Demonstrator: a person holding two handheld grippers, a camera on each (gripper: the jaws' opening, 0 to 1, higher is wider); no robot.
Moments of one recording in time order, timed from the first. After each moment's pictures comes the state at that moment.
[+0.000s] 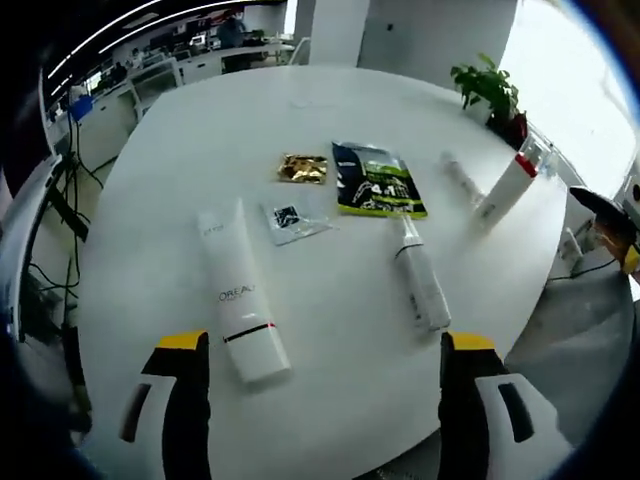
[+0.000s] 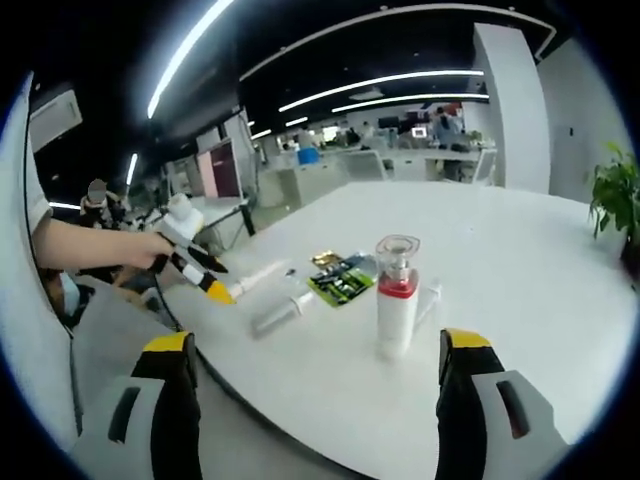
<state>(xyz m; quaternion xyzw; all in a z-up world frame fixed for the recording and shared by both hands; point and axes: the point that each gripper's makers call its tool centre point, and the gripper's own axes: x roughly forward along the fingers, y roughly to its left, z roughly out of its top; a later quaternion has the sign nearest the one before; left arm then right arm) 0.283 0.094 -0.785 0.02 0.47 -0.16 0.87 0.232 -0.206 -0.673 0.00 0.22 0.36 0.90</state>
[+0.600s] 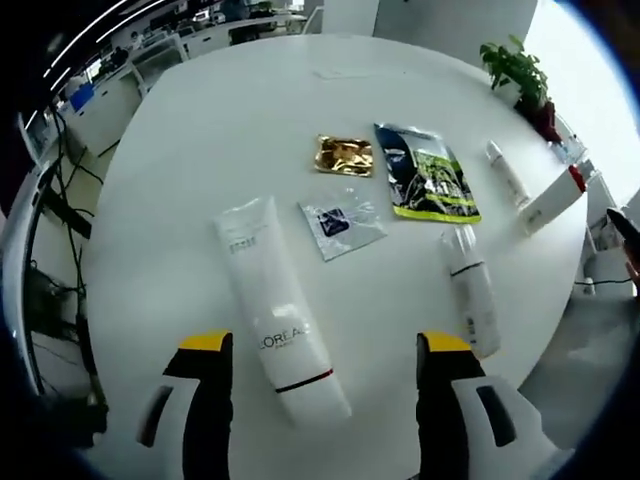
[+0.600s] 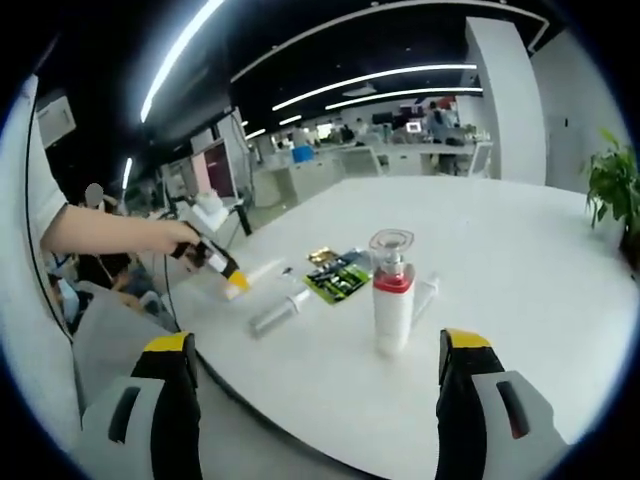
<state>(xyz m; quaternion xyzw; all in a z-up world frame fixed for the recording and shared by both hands) 0.327 0.121 -0.804 0.04 0.54 -0.12 0.83 0.233 -0.207 -0.675 0.01 0.23 0.36 0.91</state>
